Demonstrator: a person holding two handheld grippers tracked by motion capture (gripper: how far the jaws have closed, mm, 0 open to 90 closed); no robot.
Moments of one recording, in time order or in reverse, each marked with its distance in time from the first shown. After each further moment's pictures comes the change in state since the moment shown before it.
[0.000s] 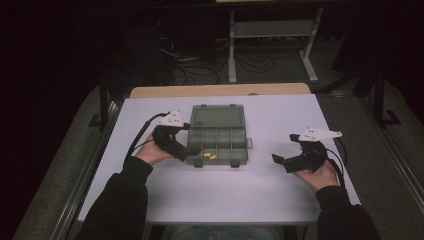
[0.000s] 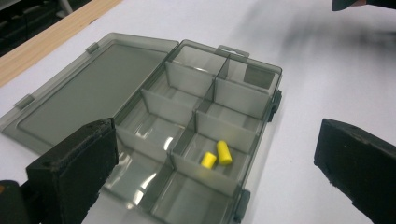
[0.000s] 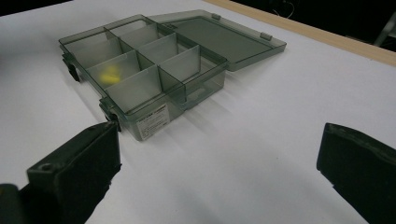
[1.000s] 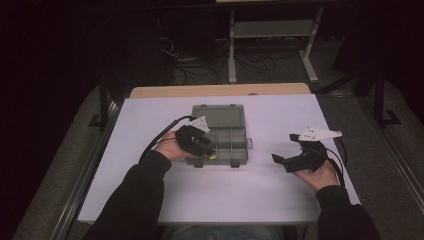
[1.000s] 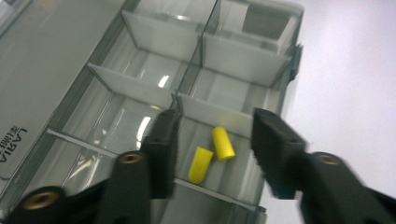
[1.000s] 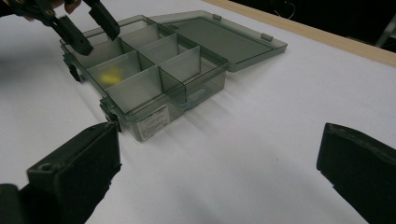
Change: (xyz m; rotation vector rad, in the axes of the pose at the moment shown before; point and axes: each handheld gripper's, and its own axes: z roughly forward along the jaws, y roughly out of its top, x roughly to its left) left arm 0.002 0.017 0.065 0.253 -0.103 0.068; right arm -0.001 0.000 0.000 -0.001 0.005 -0.001
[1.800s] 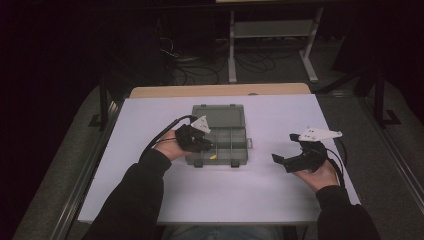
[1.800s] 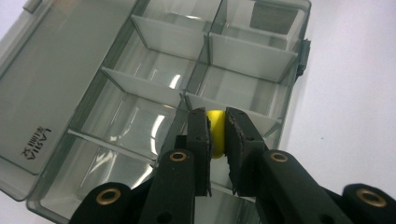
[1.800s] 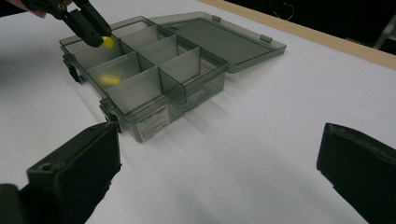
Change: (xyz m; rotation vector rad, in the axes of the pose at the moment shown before) left arm -0.006 0.004 0.001 0.062 0.072 0.058; right arm 0.000 0.000 0.000 -0.004 -0.003 -0.004
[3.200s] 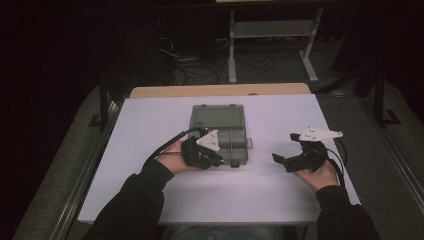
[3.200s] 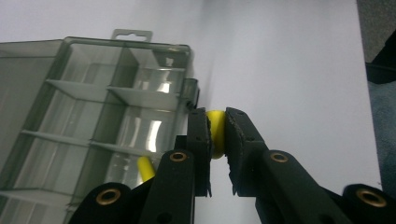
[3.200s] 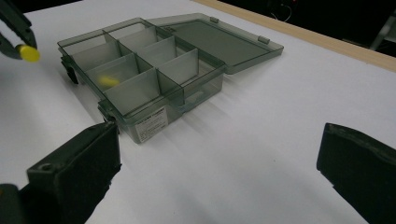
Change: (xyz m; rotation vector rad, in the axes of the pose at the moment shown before) left arm -0.058 0.023 -0.026 -0.048 -0.082 0.147; right arm 0.000 0.000 -0.001 -0.006 -0.008 -0.001
